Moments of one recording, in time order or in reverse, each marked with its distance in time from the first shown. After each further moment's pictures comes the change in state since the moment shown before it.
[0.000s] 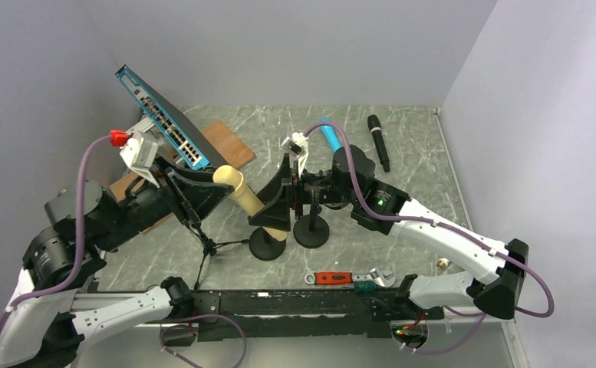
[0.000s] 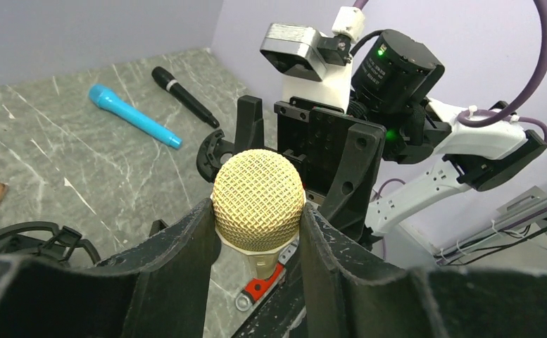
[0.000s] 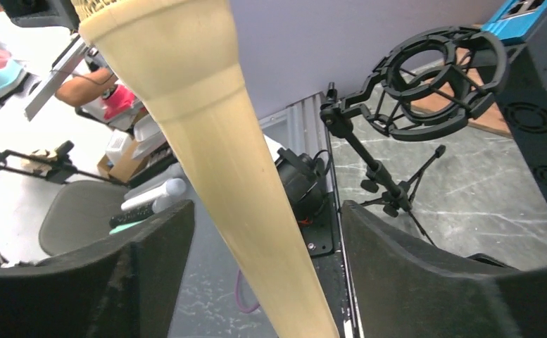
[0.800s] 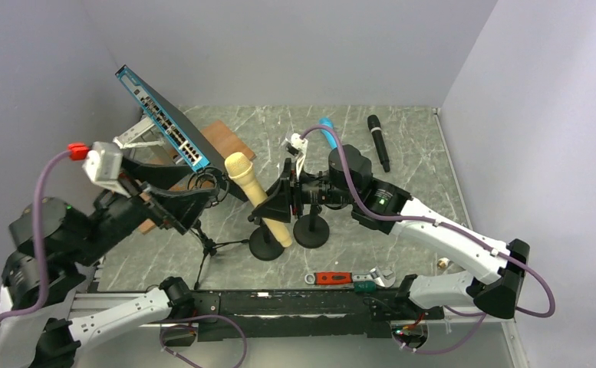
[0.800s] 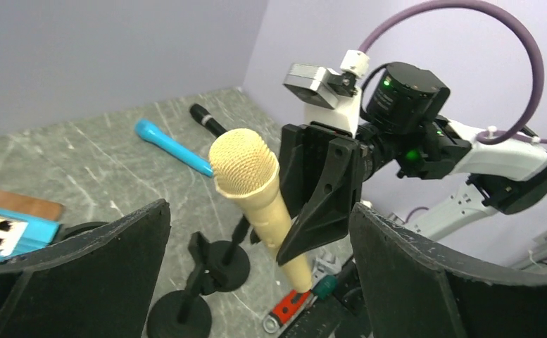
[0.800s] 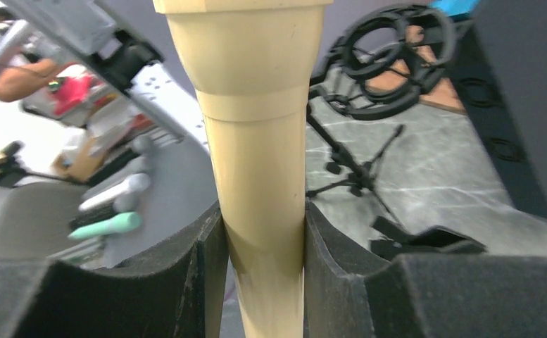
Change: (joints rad) left arm 0.001 -0.057 -0.016 0.016 -0.070 0.057; right arm 0.004 0.003 0.004 -0.082 0.052 -0.060
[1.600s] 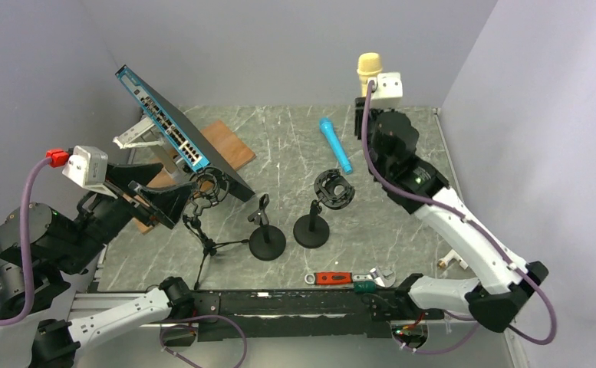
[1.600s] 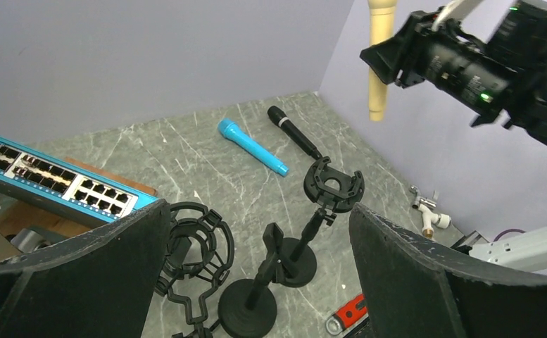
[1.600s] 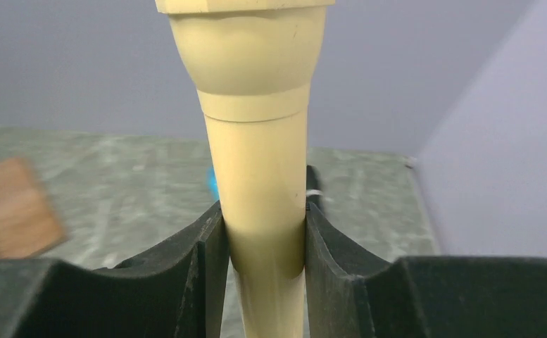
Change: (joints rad) left arm 0.000 -0.037 0.065 -0.128 -0.214 0.124; right arm -0.237 -0.070 0.154 -0.126 1.244 -0.492
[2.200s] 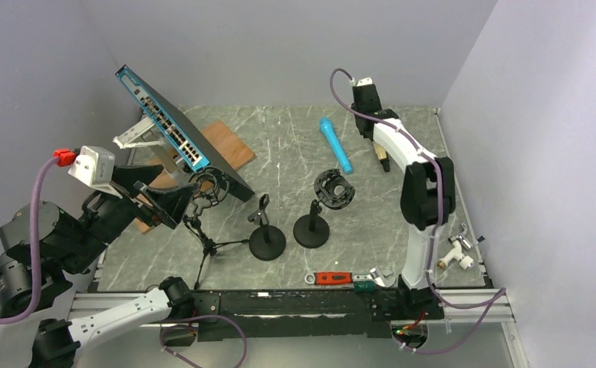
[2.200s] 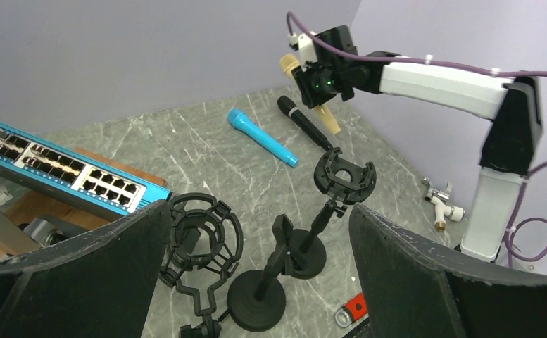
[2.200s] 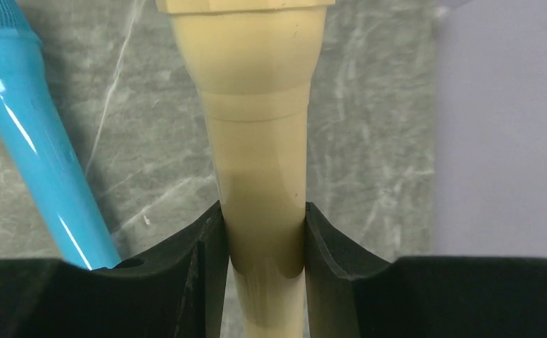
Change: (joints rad) left arm 0.000 0.002 -0.006 -0.029 -0.013 0.002; right arm -0.482 0.789 0.304 -0.172 -0.201 -0.067
